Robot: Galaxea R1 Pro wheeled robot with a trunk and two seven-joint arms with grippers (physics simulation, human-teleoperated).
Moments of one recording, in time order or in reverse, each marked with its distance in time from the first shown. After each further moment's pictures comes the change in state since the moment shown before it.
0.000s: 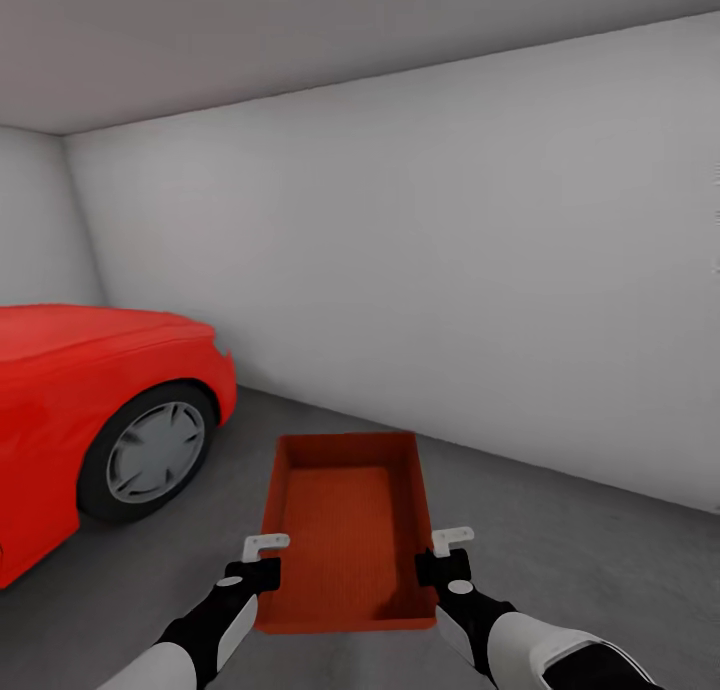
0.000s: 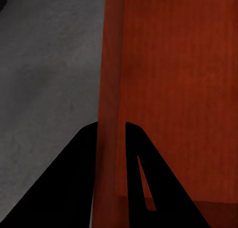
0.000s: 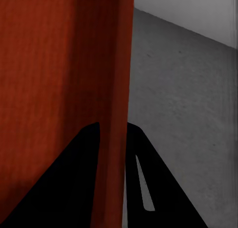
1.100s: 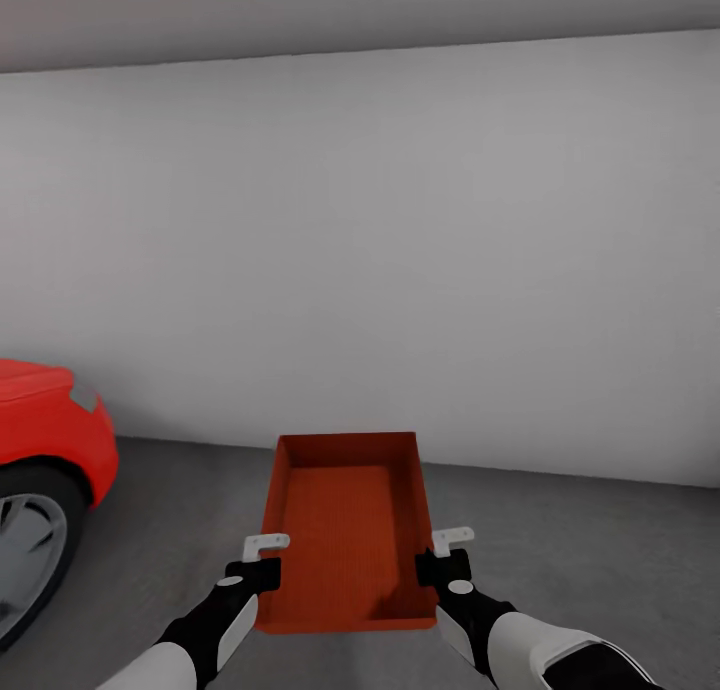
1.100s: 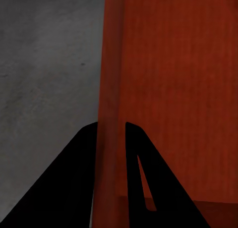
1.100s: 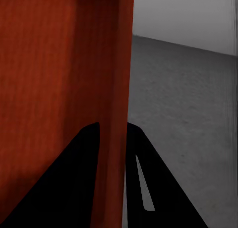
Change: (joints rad) left arm 0.000 0.001 -0.010 -0.002 0.009 0.002 0.004; right arm 0.000 -0.001 -0.001 0.000 0.000 0.000 0.001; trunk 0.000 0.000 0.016
